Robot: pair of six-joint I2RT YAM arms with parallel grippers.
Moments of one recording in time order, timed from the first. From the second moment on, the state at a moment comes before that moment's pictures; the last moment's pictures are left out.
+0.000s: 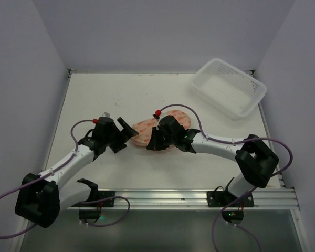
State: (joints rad) left arm -0.36 1.09 0.58 -0.25 0.13 -1.06; right arm 0.88 1.57 0.93 -0.05 -0.17 0.71
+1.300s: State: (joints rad) left arm -0.22 1.69 1.01 -0.27 0.22 -0.74; right arm 0.56 1.21 0.62 -0.16 -0.13 0.65
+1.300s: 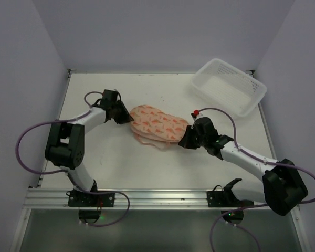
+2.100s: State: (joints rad) left arm -0.30 1.32 0.66 -0.16 0.26 -1.00; right arm 0.83 1.65 0.94 0.03 -0.26 0.74
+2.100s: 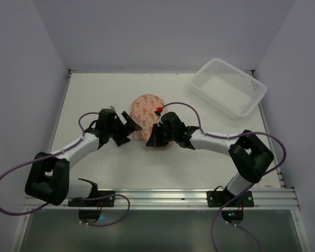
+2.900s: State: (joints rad) left arm -0.36 1.46 0.68 -0.07 0.29 -1.00; right arm 0.70 1.43 0.68 -0.01 -0.24 0.69
